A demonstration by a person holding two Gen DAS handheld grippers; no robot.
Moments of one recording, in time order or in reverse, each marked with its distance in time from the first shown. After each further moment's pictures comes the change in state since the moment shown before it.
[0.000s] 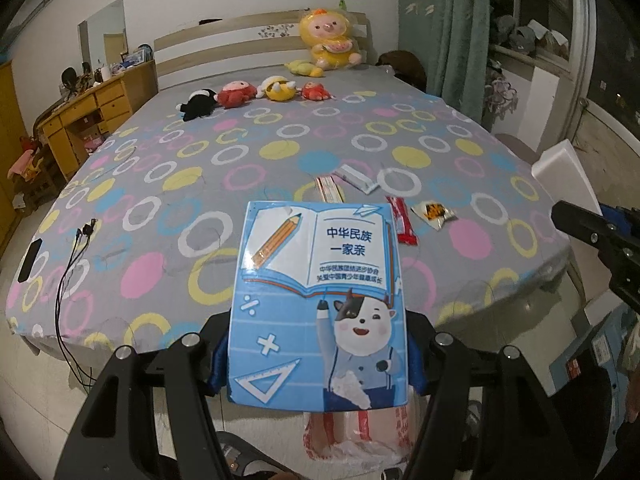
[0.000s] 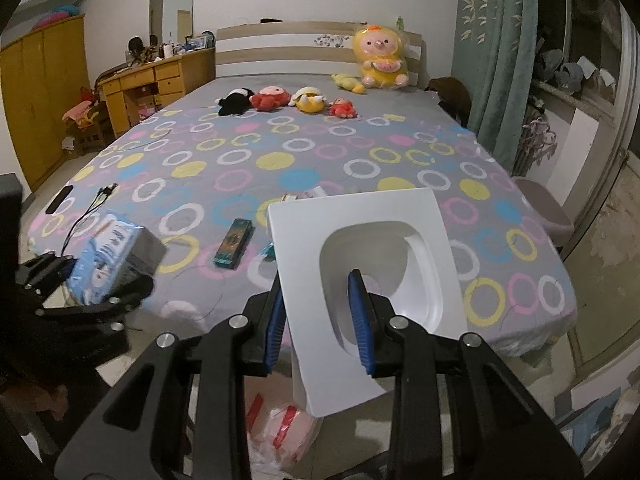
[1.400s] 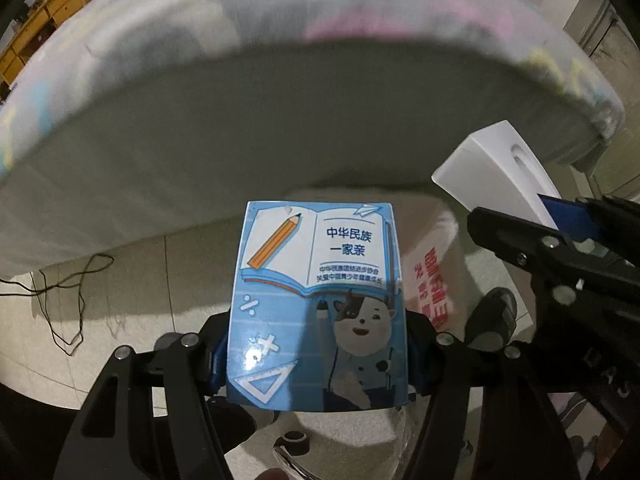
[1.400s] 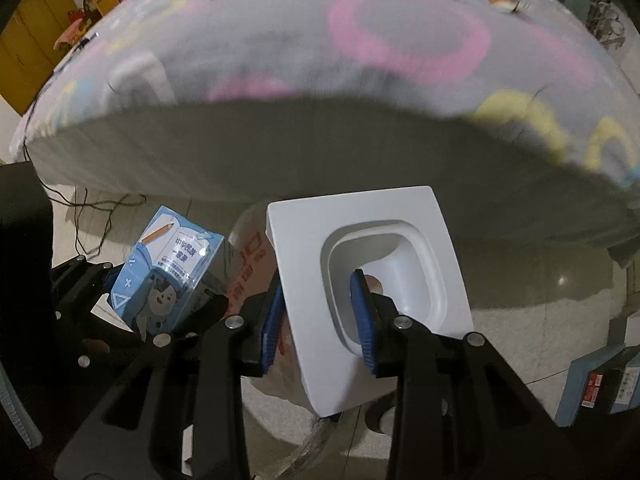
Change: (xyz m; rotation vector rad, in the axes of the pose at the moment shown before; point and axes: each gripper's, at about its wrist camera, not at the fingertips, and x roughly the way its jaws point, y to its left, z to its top) left arm 0.195 -0.017 -0.207 0.012 0.464 -0.052; right arm 0.200 0.057 -0.199 0.026 0.508 0.117
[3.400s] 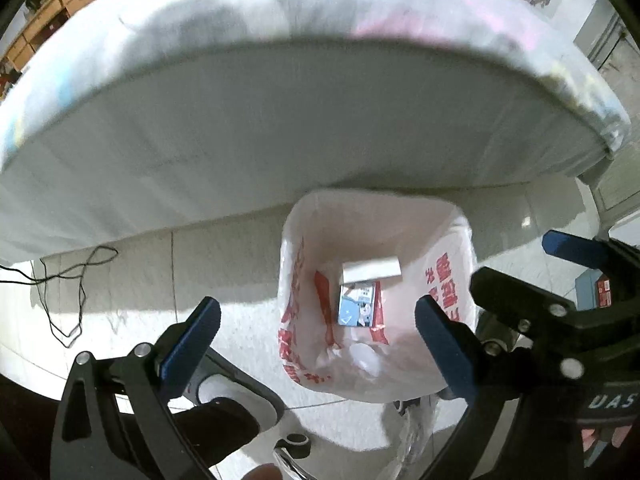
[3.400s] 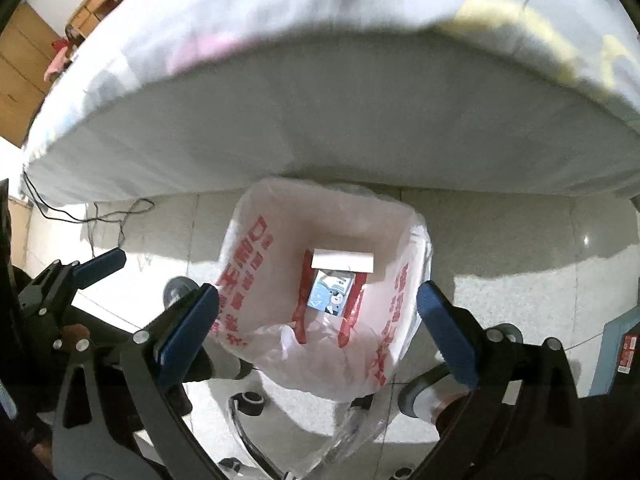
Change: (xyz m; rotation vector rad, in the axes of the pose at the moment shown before) left arm -0.015 0.018 0.000 -0.040 -0.054 0.015; right arm 0.014 -0.014 -0.012 0.131 0.028 0.081
